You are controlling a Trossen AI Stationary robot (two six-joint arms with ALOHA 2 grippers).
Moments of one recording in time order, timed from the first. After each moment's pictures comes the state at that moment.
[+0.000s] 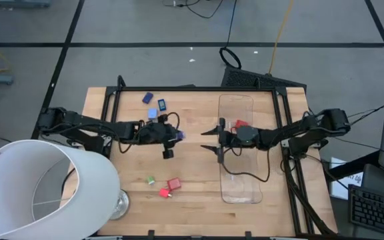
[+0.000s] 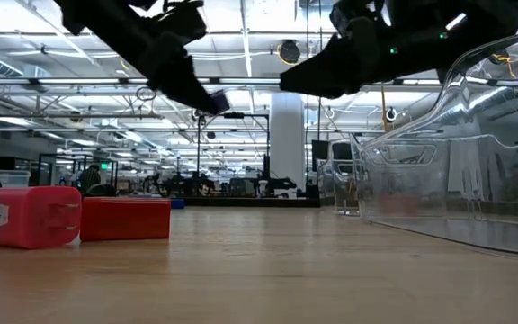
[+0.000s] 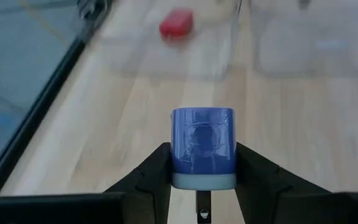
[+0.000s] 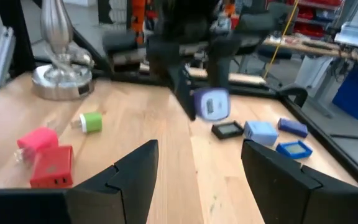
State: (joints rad) left arm -0.02 1.36 0.79 -0.04 -0.26 0.06; right arm 0.03 1.47 0.60 0.73 0.11 -0.12
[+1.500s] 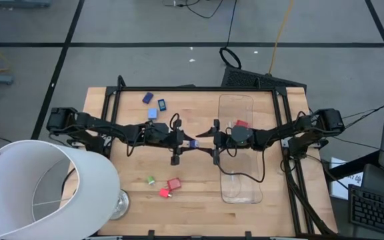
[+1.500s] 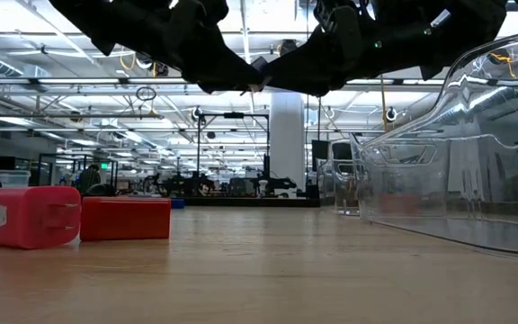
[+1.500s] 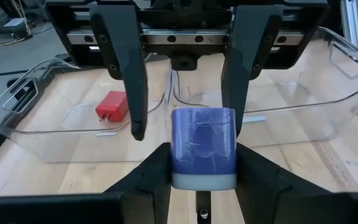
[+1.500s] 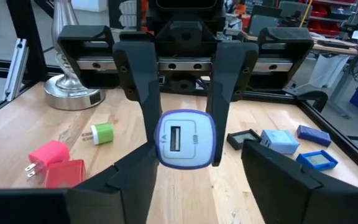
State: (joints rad) left arm -0.03 1.49 0.79 0.34 -0.01 0.12; right arm 0.04 1.54 0.67 0.73 0.07 -0.09
